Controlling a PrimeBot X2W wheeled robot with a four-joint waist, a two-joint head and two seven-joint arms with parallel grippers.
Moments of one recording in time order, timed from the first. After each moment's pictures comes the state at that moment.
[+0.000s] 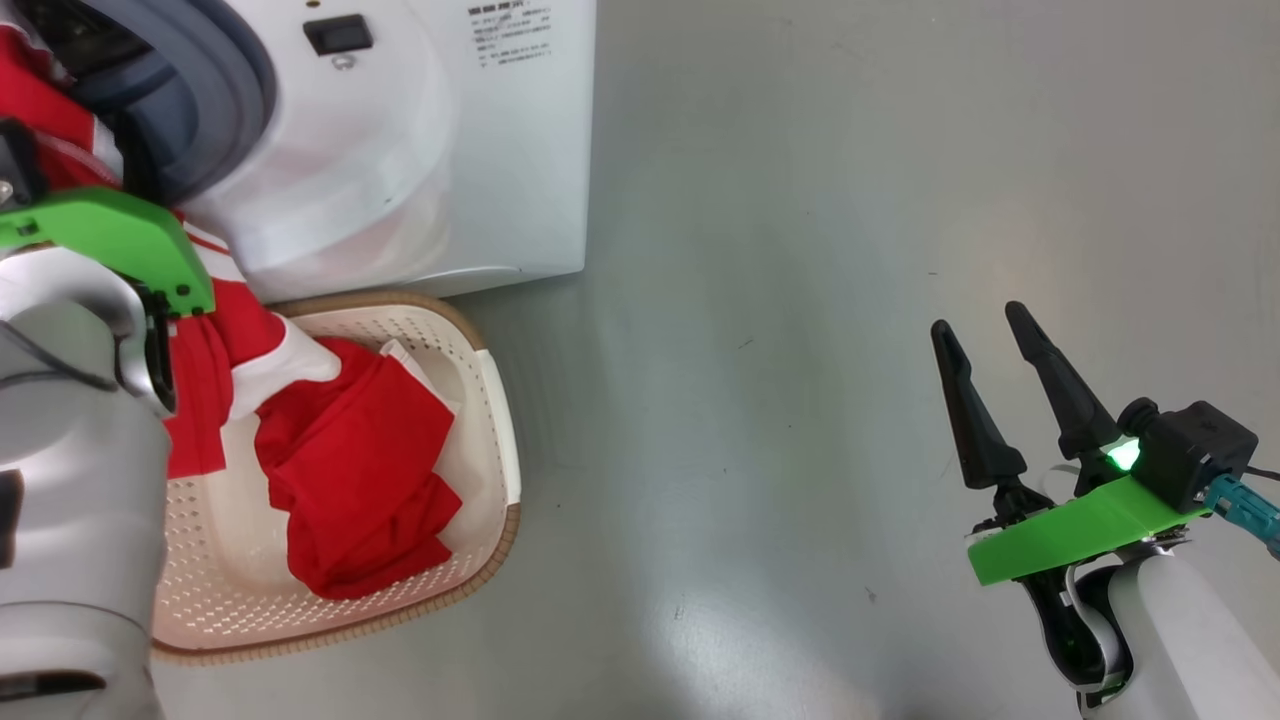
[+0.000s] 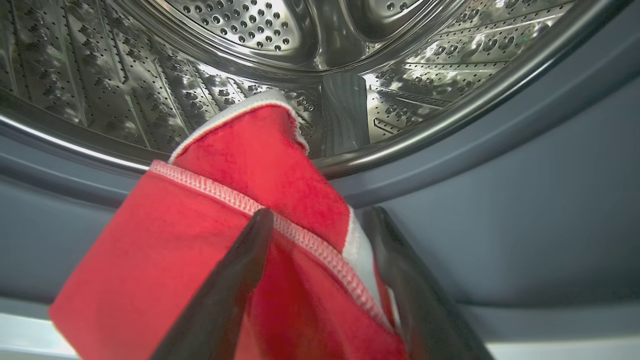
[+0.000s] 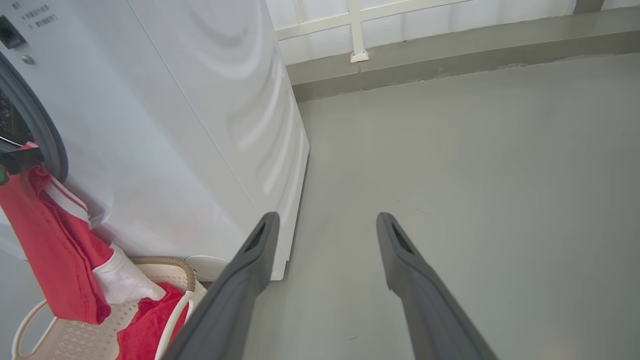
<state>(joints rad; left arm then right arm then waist) -1.14 0.16 0.10 1.27 -0.08 0.07 -0.24 -0.26 -0.16 0.14 0.21 0.47 0.12 -0.26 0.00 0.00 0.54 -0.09</state>
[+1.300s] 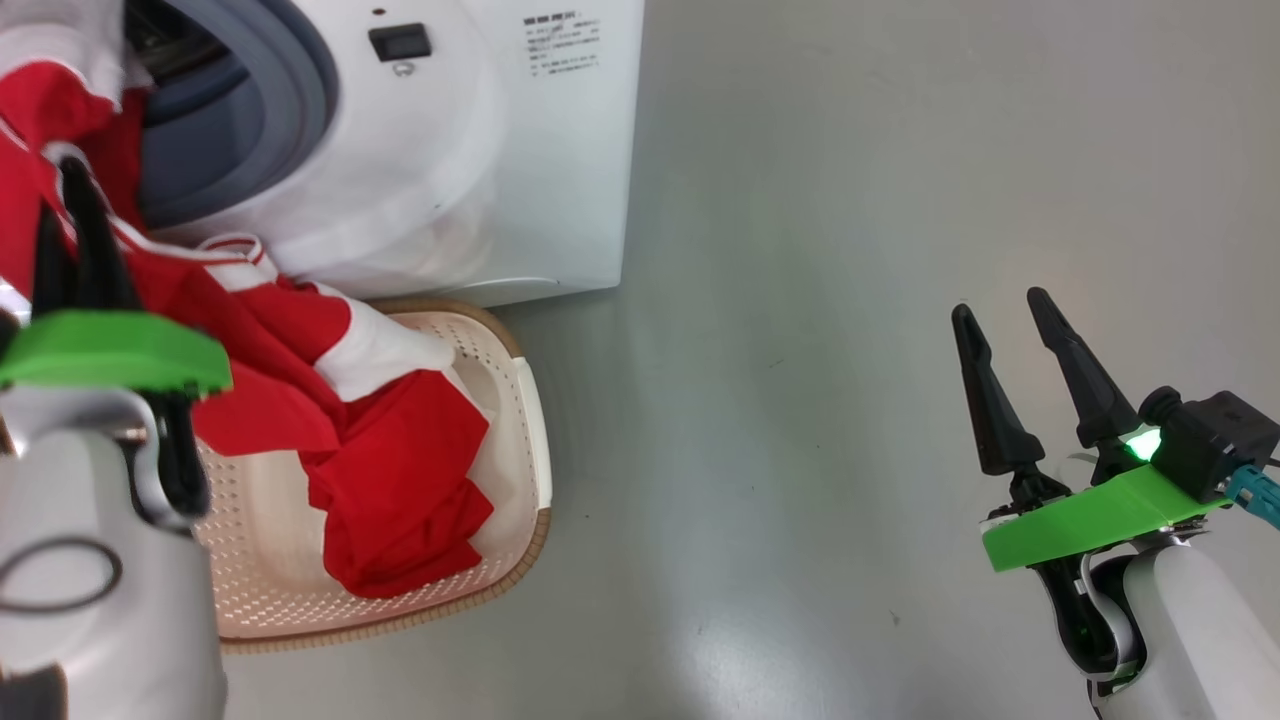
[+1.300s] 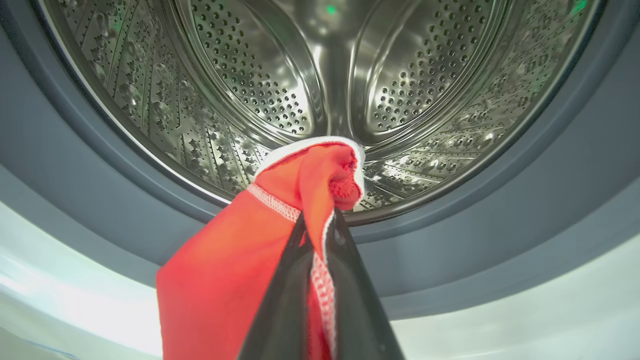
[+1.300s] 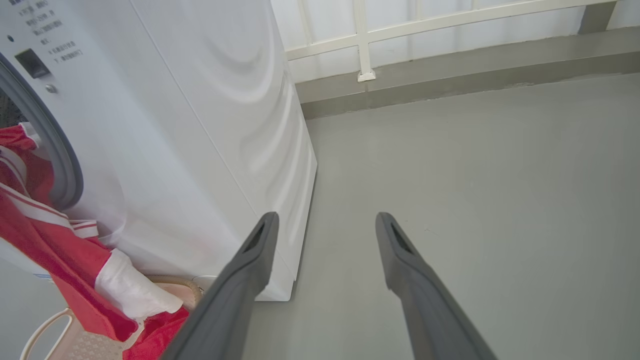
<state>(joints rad) -0.77 0.06 0.27 0.64 -0.19 -0.02 -0.25 -0.27 -0.16 0.11 0.21 0.46 0.12 -0.26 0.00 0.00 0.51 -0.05</state>
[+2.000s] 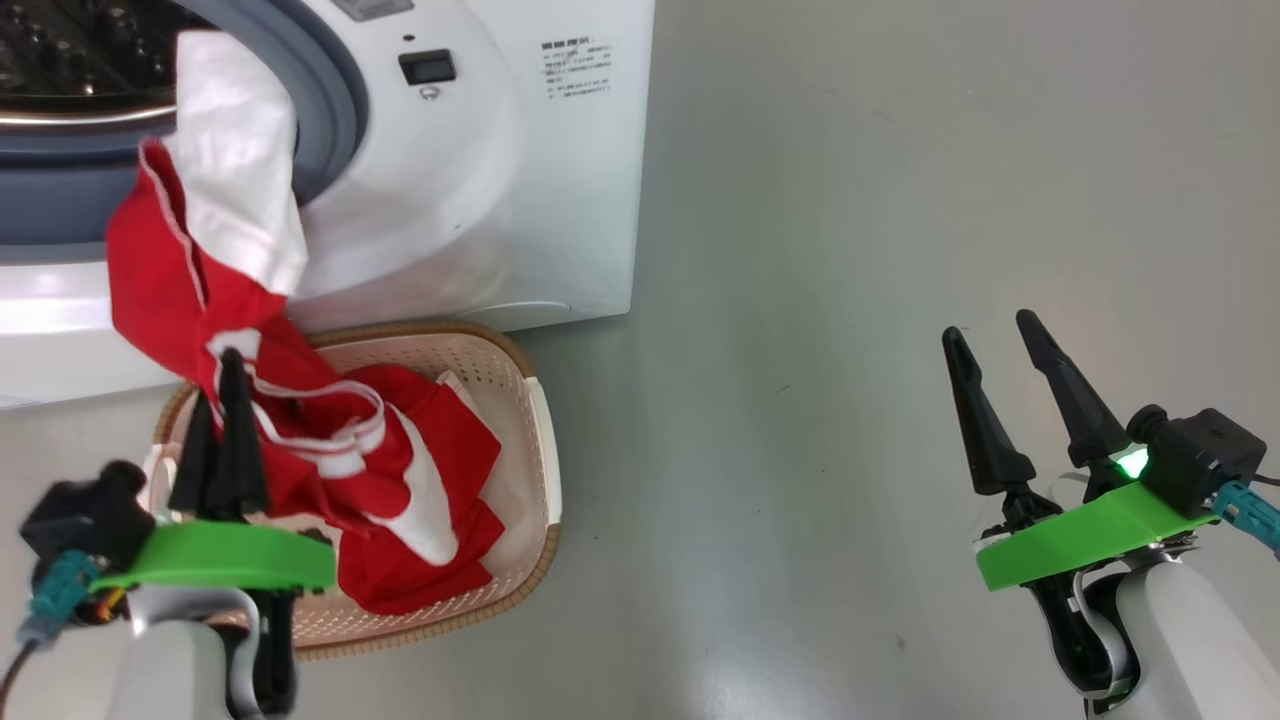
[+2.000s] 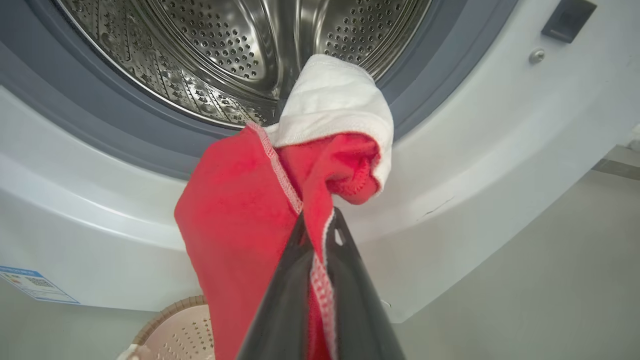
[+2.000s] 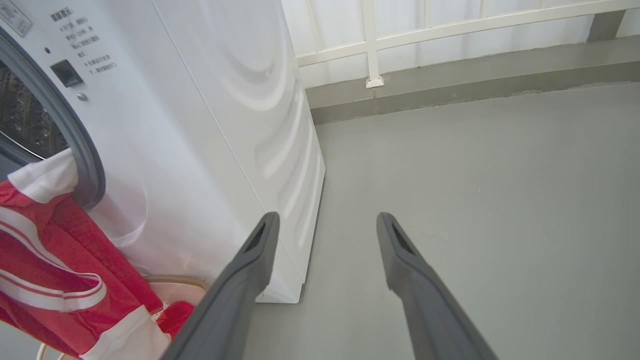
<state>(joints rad) -0.37 0.02 0.15 0.36 -0.28 -0.09 -0.25 -0.25 -0.16 0.12 0.21 0.47 0.12 -0.26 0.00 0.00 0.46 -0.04</state>
